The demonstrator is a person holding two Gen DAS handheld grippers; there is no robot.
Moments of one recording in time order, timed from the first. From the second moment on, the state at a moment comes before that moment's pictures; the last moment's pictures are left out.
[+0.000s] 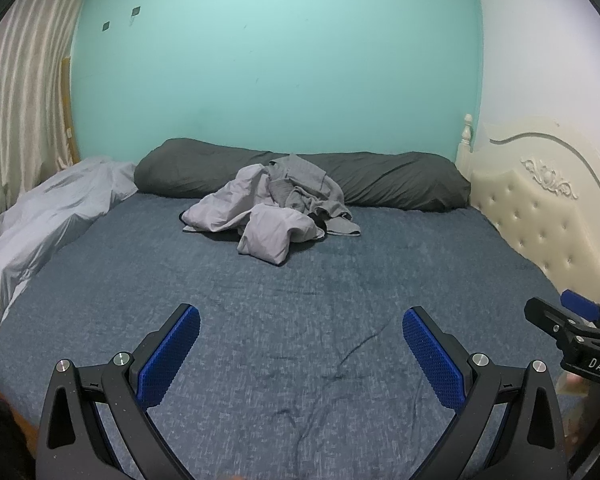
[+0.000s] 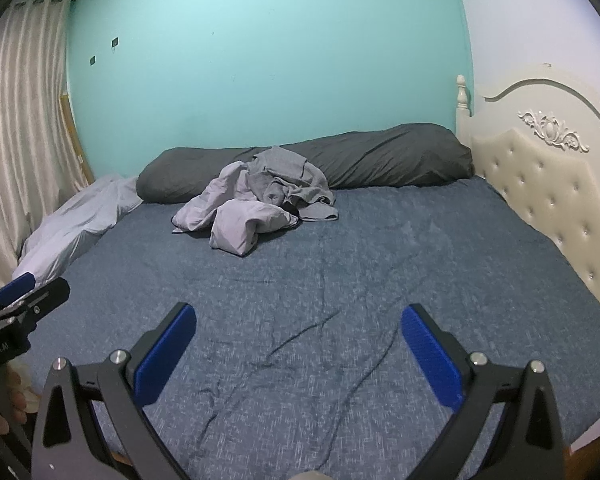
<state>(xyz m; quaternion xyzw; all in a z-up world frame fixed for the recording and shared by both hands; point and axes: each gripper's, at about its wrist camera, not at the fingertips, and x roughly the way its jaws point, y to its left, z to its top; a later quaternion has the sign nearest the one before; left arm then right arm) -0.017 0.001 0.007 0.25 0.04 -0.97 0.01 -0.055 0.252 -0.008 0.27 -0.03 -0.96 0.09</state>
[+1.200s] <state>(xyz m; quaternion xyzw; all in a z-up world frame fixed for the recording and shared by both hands) -0.398 -0.059 -0.117 0.34 0.09 -0.94 0.00 -0.473 0.237 -0.135 0.37 -0.02 -0.92 0.11</state>
